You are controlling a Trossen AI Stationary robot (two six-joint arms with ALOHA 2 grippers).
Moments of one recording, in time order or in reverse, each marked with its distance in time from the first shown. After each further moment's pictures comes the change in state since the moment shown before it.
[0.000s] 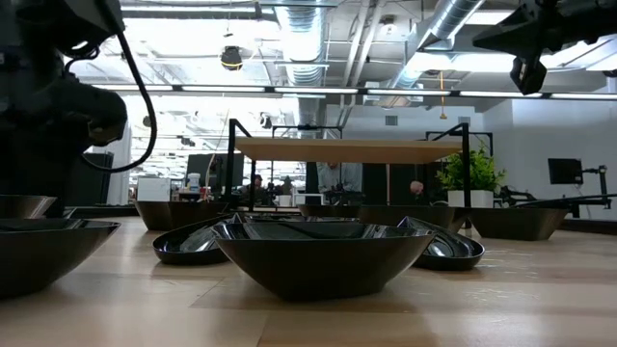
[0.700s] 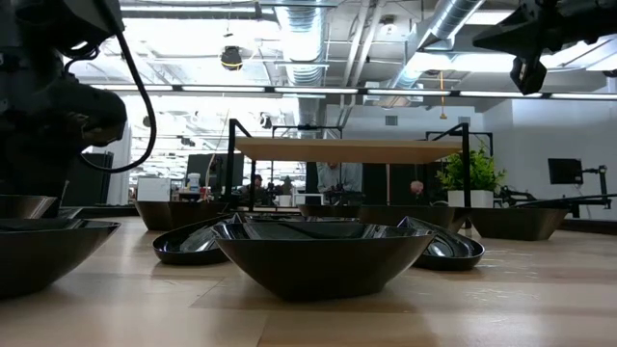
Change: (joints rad) left arm 0.000 0.000 -0.002 0.003 -0.002 0.000; right arm 0.000 0.000 0.000 0.000 0.000 0.000
